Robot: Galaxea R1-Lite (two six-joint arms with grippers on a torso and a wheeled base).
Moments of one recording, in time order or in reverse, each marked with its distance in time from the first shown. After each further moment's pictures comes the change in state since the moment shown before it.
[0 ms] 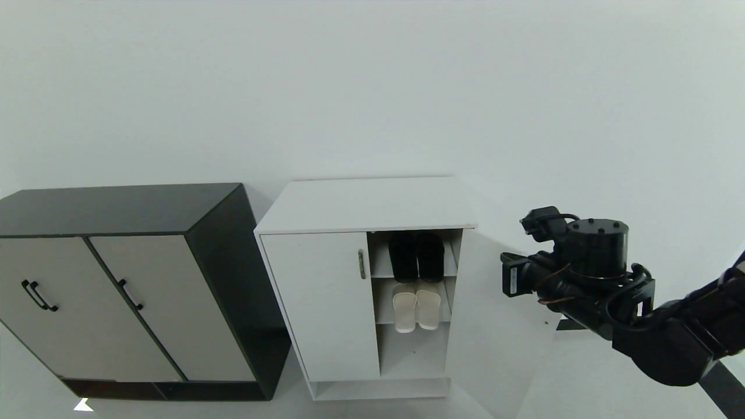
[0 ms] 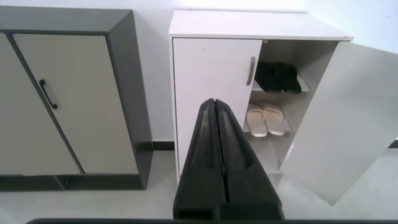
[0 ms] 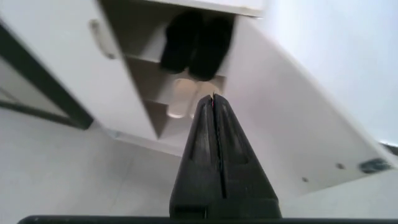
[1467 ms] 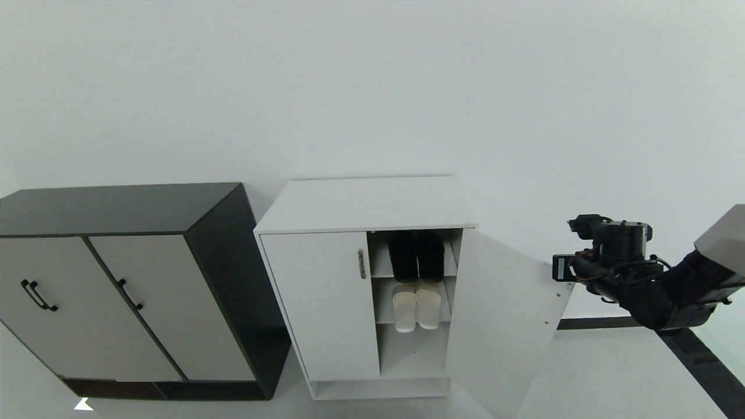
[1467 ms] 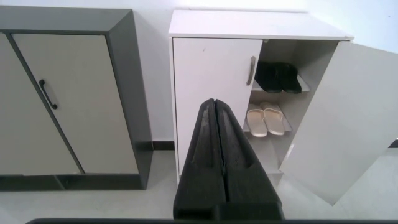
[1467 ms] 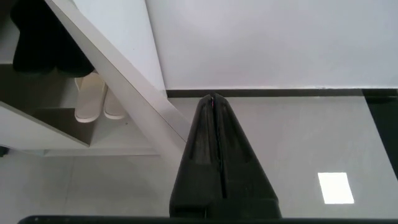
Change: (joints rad) left arm 0.001 0.000 0.000 0.000 0.000 0.000; right arm -0.381 0.275 -0.222 0.050 0.093 -0.049
